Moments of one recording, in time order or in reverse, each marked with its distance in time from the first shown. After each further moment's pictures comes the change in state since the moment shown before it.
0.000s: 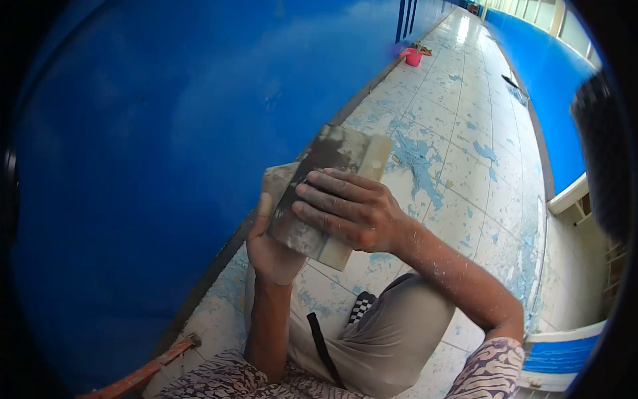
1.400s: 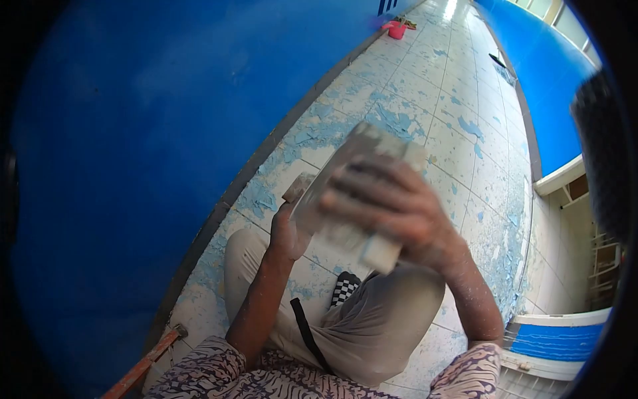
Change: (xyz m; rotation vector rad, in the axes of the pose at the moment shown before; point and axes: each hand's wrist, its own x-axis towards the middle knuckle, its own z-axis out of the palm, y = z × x) left_hand 0.029 -0.025 -0.121 0.598 0.260 -0.111; right_hand -0.042 -0.017 -0.067 -0.033 -0.285 0.376
